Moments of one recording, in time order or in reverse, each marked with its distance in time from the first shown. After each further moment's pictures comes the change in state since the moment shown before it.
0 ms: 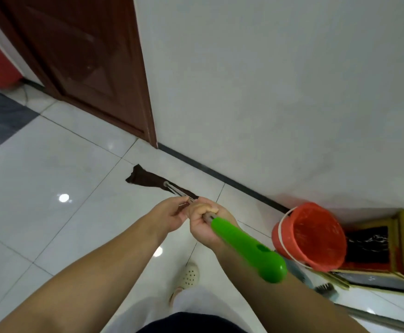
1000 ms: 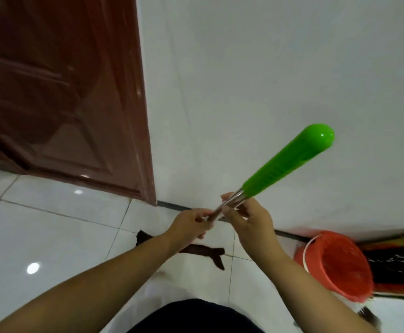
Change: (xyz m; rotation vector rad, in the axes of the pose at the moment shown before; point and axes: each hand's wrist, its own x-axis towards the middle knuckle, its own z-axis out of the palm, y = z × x) left_hand 0.067 0.346 -0.008 1.077 -0.383 0.486; right_hand 0.144 0.046 0.281 -1.753 0.314 -1.514
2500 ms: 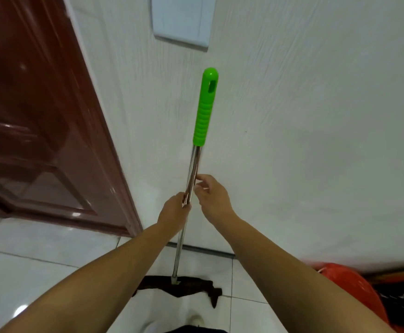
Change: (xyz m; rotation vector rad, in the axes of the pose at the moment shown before) left_hand 0.170 0.068 -0.026 0.405 0.356 0.062; right_hand 0.199 0.000 -0.001 -0.068 -0.020 0.090
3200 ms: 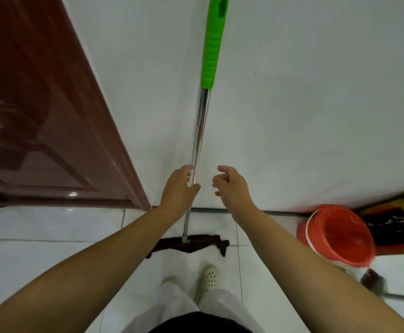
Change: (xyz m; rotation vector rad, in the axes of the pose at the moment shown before) left_hand -0.047 -0.034 -0.017 -0.023 -0.109 0.118; right_hand -0.066 0.042 0.031 0.248 0.135 0.325
